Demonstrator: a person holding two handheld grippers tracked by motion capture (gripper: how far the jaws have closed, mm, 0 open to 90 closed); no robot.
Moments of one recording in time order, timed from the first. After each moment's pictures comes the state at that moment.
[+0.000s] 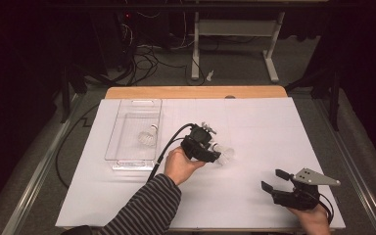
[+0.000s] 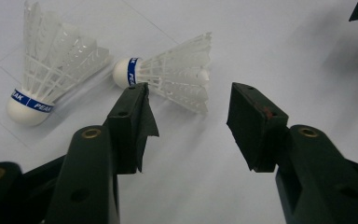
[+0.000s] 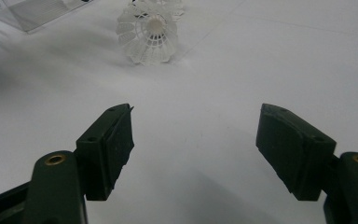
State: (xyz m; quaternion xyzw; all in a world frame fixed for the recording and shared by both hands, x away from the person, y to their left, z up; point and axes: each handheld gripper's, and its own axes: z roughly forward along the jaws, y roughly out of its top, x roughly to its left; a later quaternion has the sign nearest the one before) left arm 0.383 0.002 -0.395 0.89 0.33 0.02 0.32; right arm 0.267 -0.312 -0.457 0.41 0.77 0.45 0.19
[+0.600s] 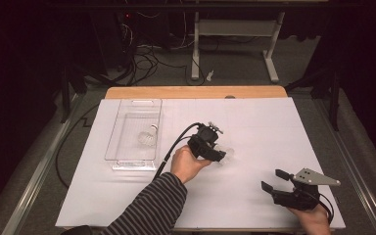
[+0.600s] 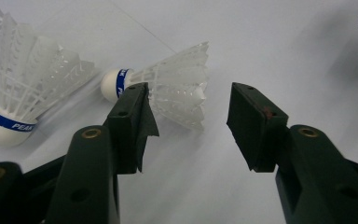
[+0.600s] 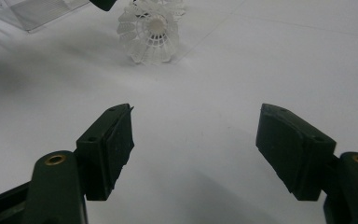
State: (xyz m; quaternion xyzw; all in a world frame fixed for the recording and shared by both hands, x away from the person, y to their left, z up) left arm 0.392 -0.016 -0.402 0.89 0.33 0.02 0.31; right arm 0.267 -0.312 -0.457 0.41 0.77 0.45 0.19
